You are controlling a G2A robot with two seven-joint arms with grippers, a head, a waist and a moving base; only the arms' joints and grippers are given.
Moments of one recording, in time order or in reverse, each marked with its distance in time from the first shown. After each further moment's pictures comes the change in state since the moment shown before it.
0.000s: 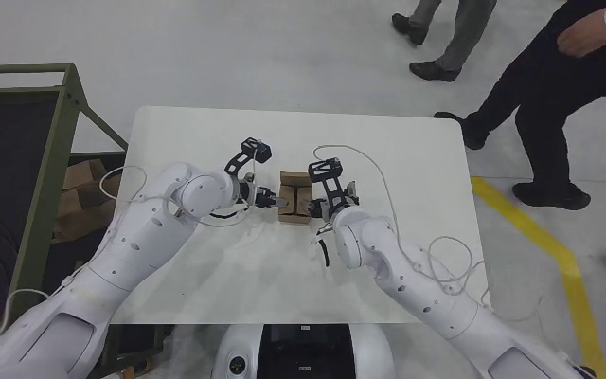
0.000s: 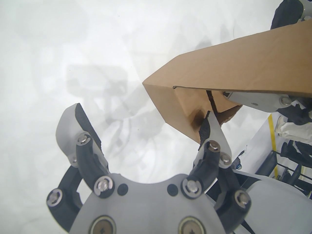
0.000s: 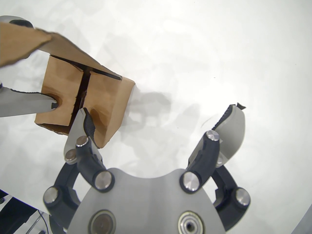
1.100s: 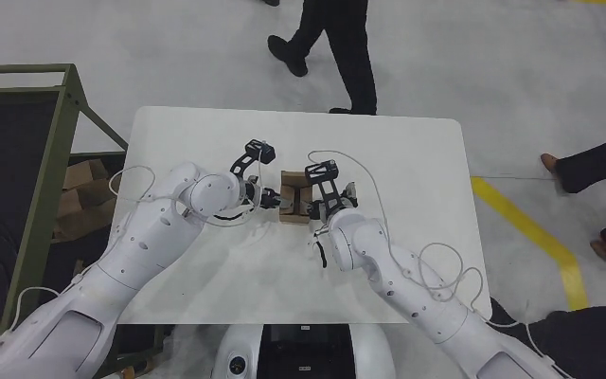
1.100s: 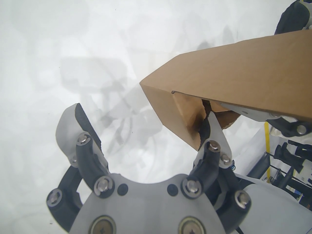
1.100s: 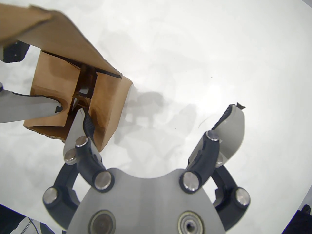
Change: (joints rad) left arm -0.005 -0.034 0.003 0.010 0.013 0.049 -0.025; right arm -0.045 -0.058 0.040 0.027 -0.140 -0.030 0.043
